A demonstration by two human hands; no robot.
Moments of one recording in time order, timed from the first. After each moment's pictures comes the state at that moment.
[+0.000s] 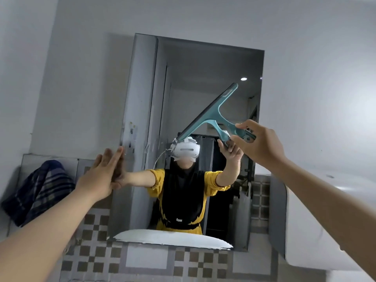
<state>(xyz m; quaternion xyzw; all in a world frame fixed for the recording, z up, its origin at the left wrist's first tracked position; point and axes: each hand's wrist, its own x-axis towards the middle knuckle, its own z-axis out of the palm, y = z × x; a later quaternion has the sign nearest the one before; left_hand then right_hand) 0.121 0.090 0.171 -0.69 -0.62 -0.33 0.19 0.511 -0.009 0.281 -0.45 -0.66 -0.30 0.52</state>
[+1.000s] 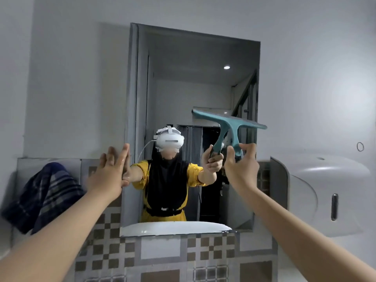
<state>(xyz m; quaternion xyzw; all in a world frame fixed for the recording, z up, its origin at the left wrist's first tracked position) 0.118 0.097 0.169 -0.71 -0.58 -0.38 0.14 0.421 -0.008 0.199 -0.50 -0.47 -0.06 0.73</state>
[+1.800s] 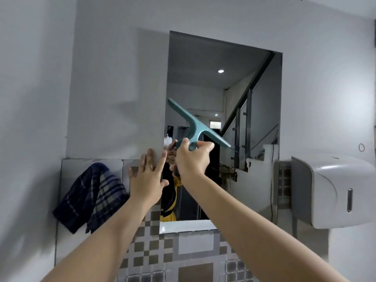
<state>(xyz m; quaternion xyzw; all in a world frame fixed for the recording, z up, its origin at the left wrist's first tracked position) 0.093 0.104 0.152 -0.76 -0.50 -0.37 0.19 0.183 0.006 0.220 -0.47 -0.41 0.16 0.76</state>
